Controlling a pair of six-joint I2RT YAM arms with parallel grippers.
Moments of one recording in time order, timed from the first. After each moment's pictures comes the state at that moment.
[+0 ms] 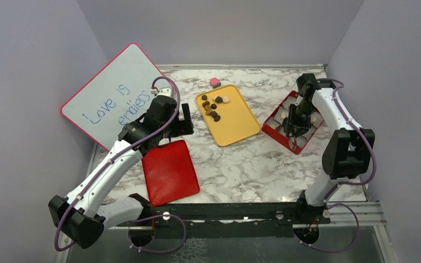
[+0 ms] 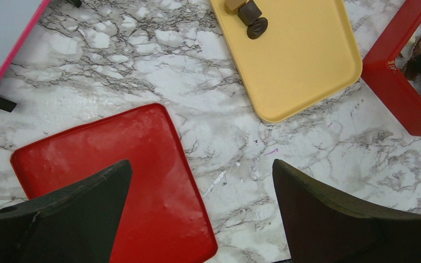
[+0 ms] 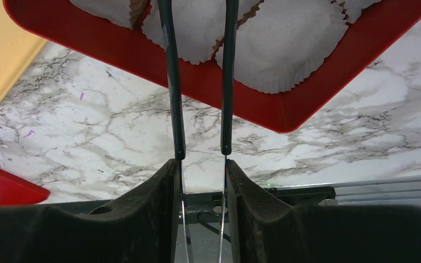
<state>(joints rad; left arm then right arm) -0.57 1.10 1.12 -0.74 -0.20 -0.55 0.02 1.72 1.47 -1.26 -0.05 0.27</state>
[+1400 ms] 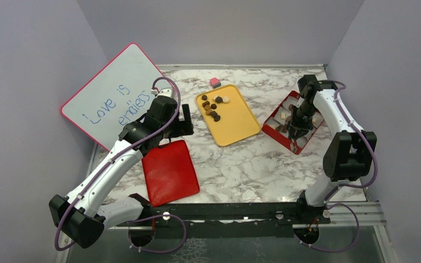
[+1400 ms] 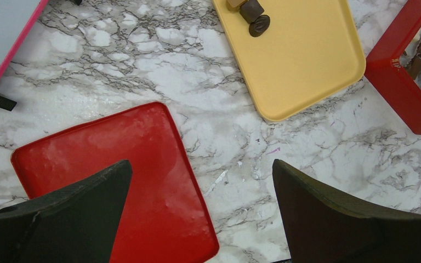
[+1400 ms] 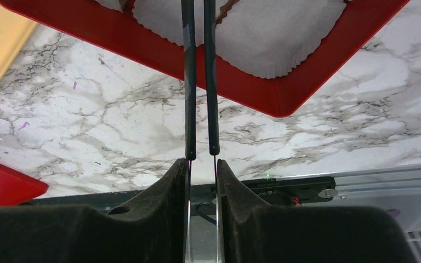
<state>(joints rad) -0.57 1.10 1.11 -0.74 -0.20 -0.55 0.01 1.69 1.45 -1.29 -0.05 0.28</state>
